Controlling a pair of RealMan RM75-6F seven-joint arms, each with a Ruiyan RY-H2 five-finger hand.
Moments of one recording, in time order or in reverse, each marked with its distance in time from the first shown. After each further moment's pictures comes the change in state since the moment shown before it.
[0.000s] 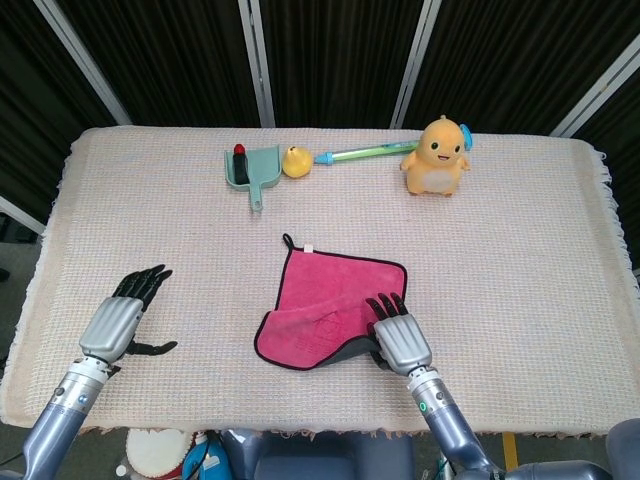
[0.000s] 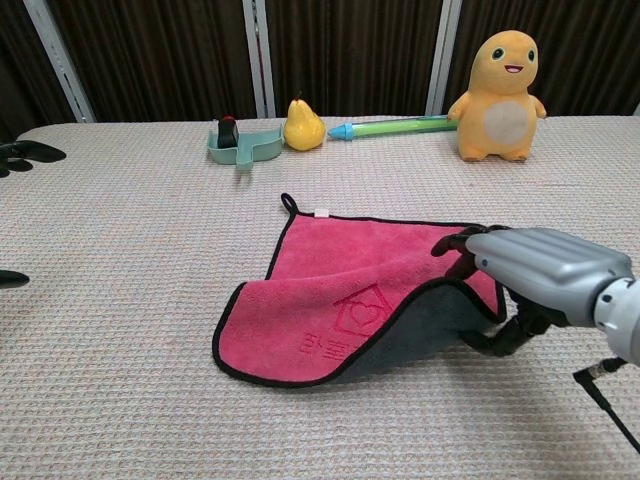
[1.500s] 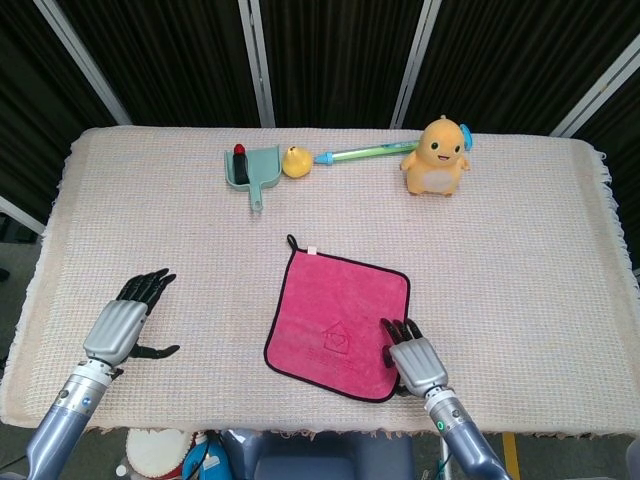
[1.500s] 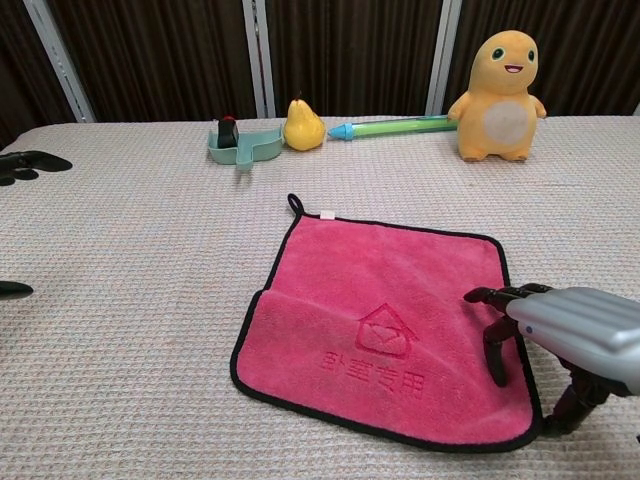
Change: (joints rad) left arm 0.007 -0.014 0.000 -0.001 0.000 -0.011 0.032; right arm -0.061 0.054 -0.080 -0.001 -0.006 -0.068 -0.007
